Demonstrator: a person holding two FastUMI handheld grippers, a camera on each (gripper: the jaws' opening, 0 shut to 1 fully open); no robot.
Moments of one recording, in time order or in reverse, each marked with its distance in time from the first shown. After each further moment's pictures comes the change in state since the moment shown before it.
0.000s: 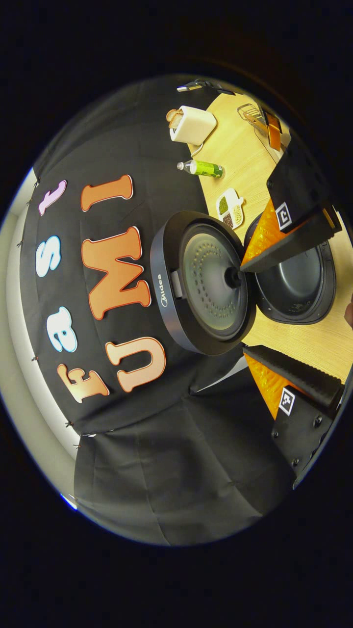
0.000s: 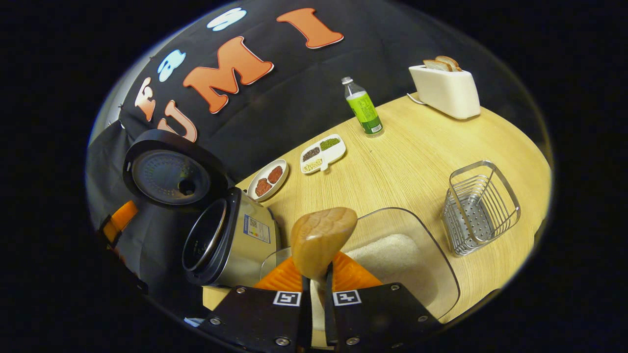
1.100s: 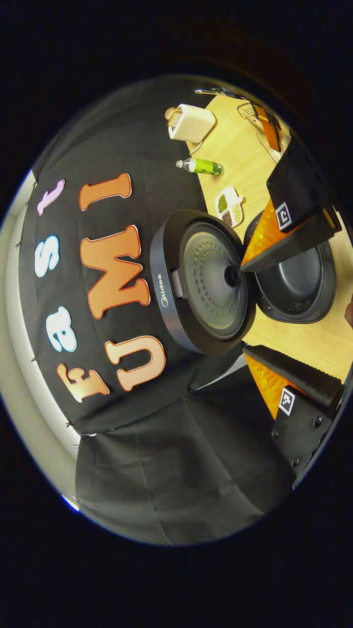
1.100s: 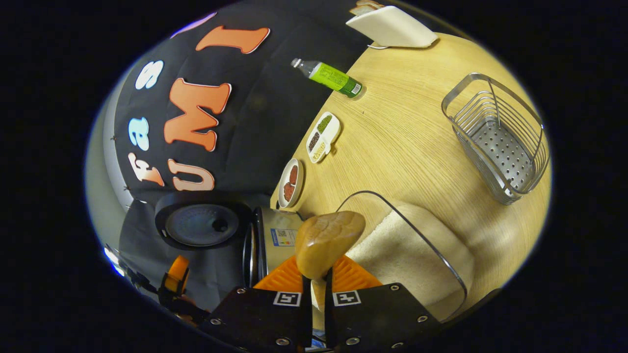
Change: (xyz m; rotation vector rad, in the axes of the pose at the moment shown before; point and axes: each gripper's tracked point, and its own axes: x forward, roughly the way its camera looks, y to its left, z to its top) left arm 0.000 -0.005 0.002 0.016 0.004 0.009; right arm 0.002 0.011 -0.003 0.451 0.112 0.252
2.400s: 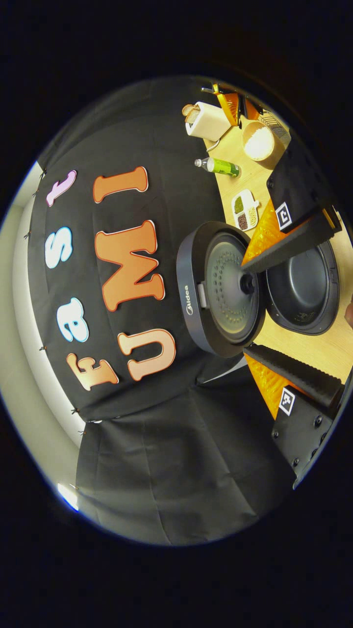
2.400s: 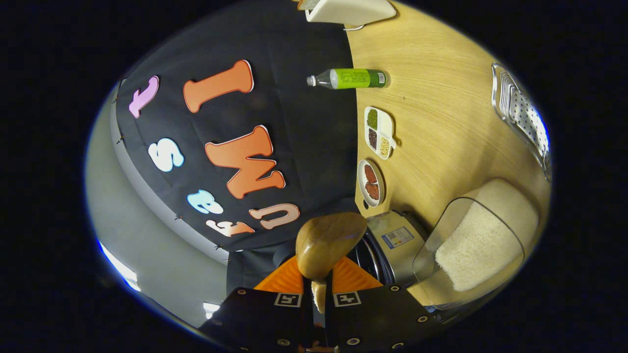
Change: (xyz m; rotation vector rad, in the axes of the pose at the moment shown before) left arm -0.024 -0.001 0.030 -0.051 -0.069 0.088; right arm -0.042 0.124 0.067 0.440 0.086 0.417
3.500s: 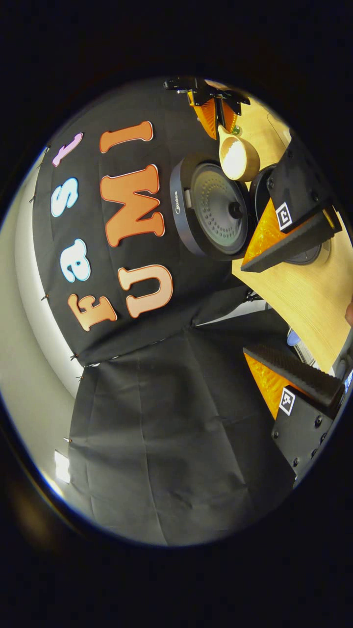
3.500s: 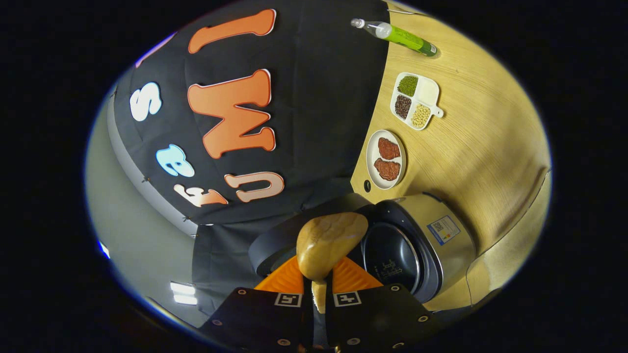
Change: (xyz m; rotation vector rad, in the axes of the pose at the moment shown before) left arm -0.047 0.125 -0.029 -0.042 0.008 0.278; right arm 0.131 0.015 -0.069 -0.209 0.103 -0.142
